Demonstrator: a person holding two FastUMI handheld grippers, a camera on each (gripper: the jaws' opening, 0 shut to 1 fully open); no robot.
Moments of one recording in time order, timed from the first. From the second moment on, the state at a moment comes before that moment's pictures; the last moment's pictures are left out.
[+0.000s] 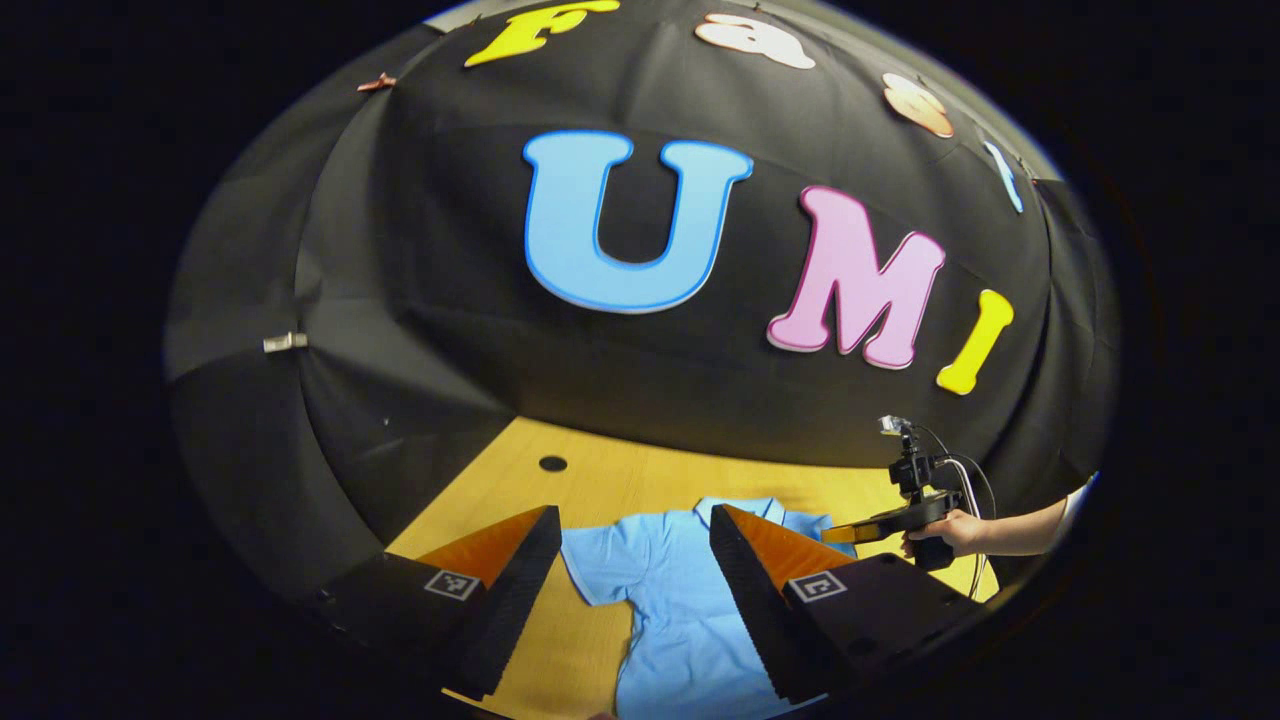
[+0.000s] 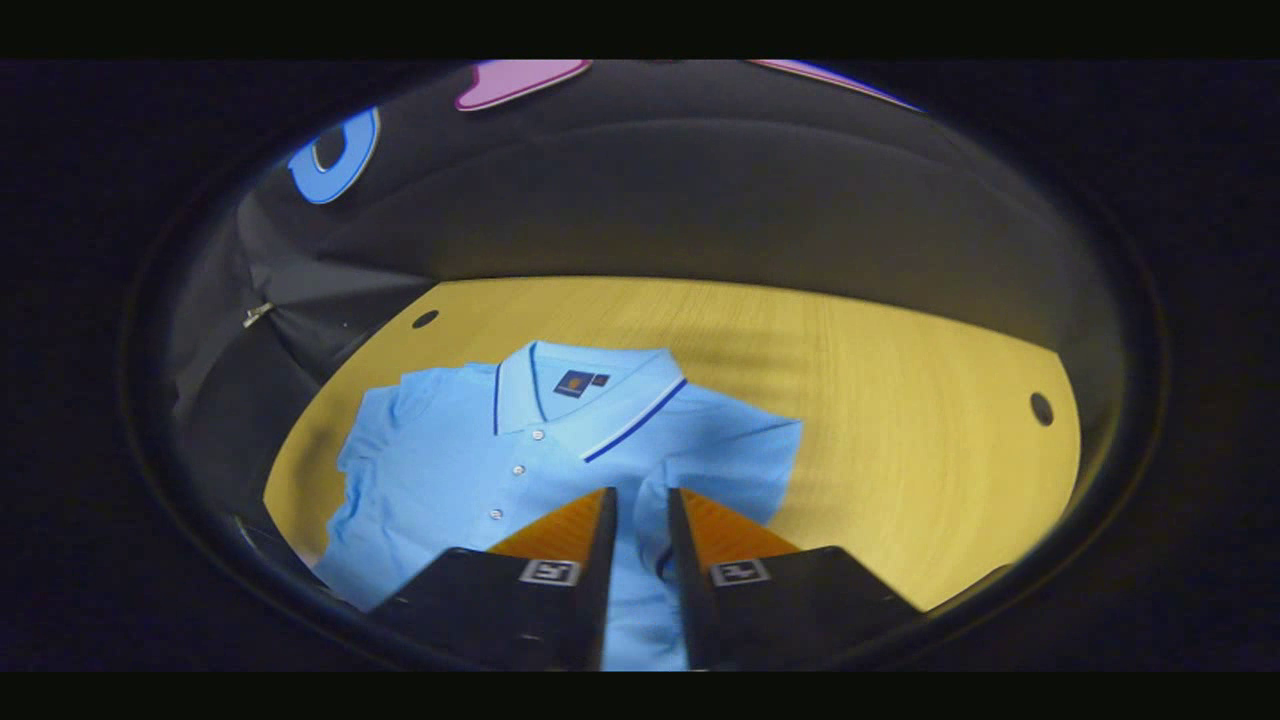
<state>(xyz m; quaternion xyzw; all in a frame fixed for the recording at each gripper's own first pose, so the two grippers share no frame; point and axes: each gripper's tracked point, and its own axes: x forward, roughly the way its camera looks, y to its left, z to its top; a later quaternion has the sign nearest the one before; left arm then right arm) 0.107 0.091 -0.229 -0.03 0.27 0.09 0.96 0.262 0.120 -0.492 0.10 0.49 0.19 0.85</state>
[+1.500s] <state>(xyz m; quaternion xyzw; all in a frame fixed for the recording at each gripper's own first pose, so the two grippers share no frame) 0.231 0.126 -0.504 -0.01 0.47 0.07 0.88 0.106 -0.051 -0.418 0.15 0.45 0.06 0.88</state>
